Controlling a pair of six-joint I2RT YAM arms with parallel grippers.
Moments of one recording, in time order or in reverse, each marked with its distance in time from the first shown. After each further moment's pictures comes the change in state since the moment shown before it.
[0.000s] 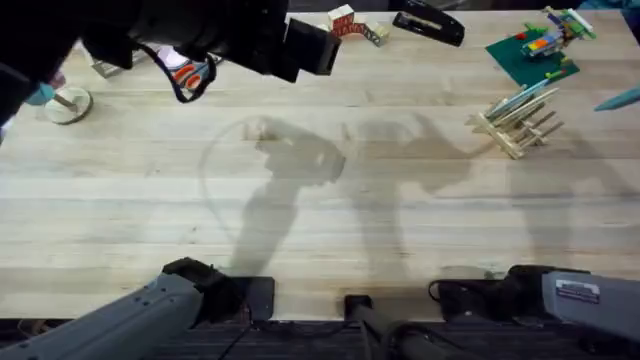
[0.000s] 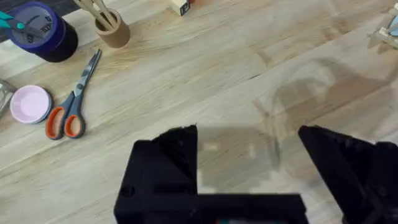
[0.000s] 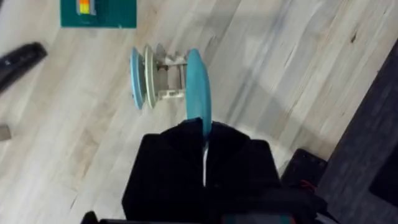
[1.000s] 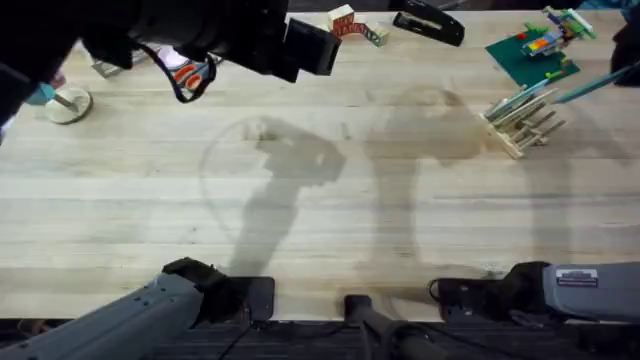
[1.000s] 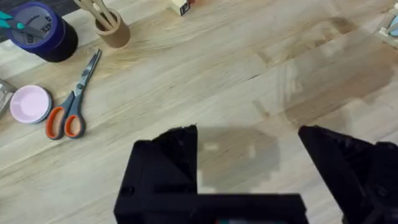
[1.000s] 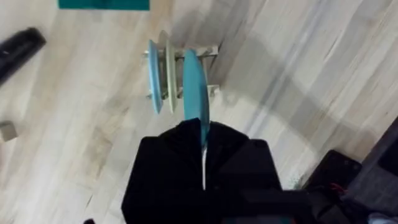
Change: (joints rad) left arm 0.000 0.000 0.000 0.000 0.000 0.000; right arm -0.114 0.150 -0.055 0.175 -0.176 -0.117
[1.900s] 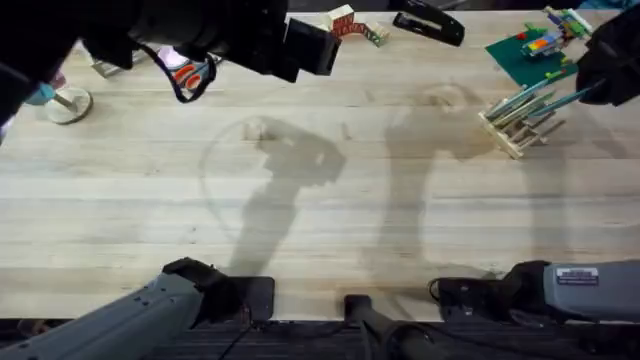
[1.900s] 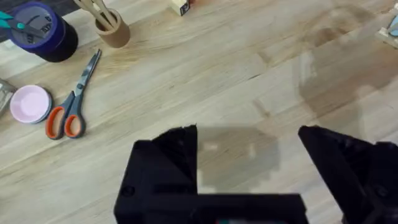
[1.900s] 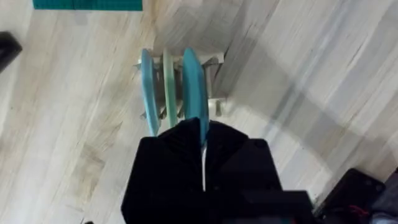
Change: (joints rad) left arm 0.000 0.000 0.000 0.000 0.000 0.000; right arm -0.029 0.012 -0.225 0.233 -0.016 -0.037
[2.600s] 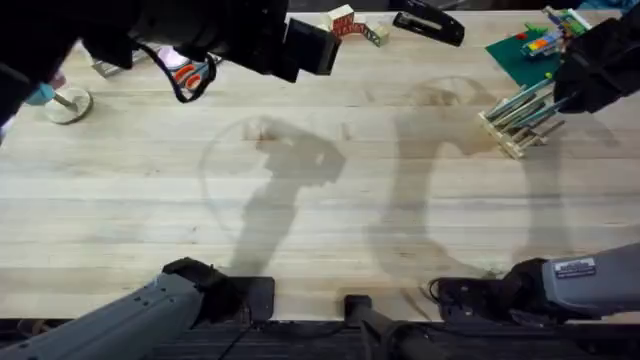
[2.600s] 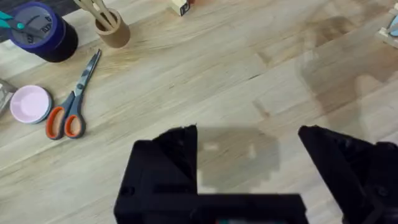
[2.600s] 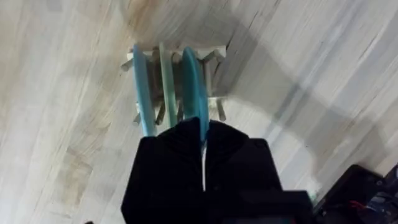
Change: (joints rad) left arm 0.000 0.000 0.000 0.000 0.000 0.000; right arm 0.000 0.111 0.000 0.006 -0.023 -0.002
